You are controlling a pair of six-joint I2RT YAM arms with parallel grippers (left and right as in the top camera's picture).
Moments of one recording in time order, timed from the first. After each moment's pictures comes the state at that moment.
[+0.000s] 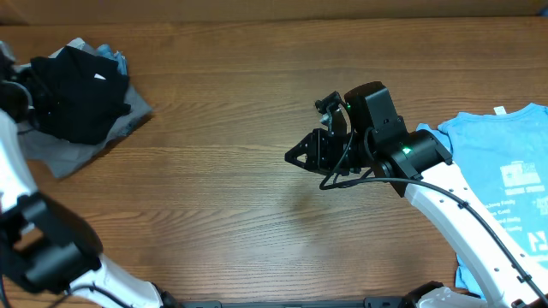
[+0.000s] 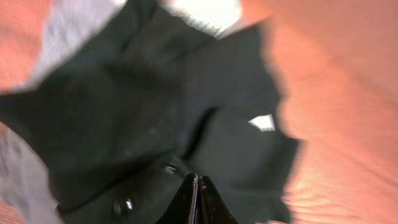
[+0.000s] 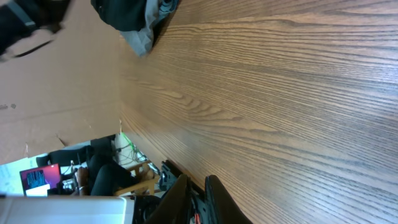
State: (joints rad) left arm 0.60 1.96 1.75 -0.76 0.29 -0.09; right arm 0.46 1.41 1.21 -0.71 -0.69 0.65
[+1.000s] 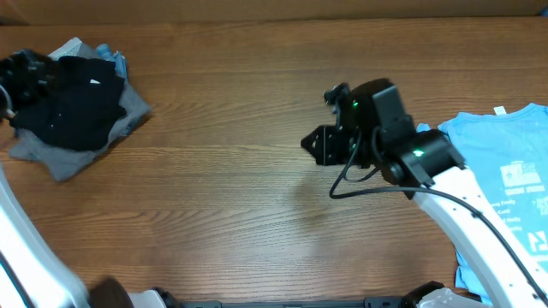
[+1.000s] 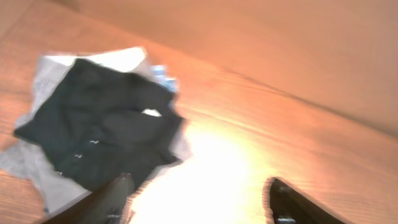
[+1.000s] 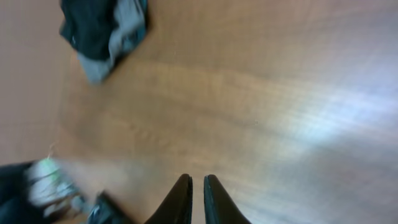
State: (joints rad) left arm 0.56 1.54 1.93 -1.15 0.48 0.02; right arm 0.46 1.36 1.28 -0.78 -0.42 0.46
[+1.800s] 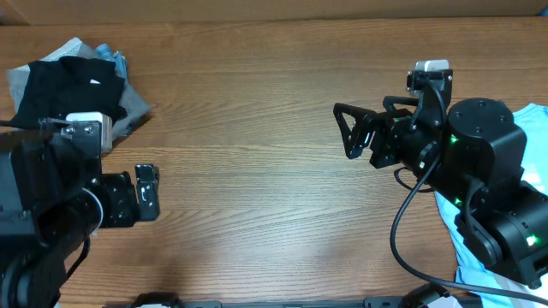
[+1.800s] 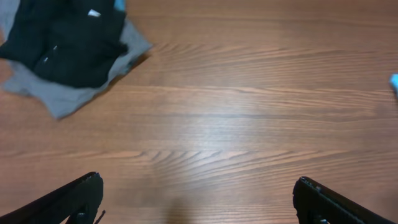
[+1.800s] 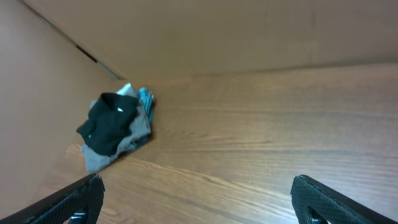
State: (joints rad) left arm 0.02 1.14 1.93 -1.68 0.07 -0.06; right arm 0.44 1.06 1.45 -0.82 -0.12 0.41
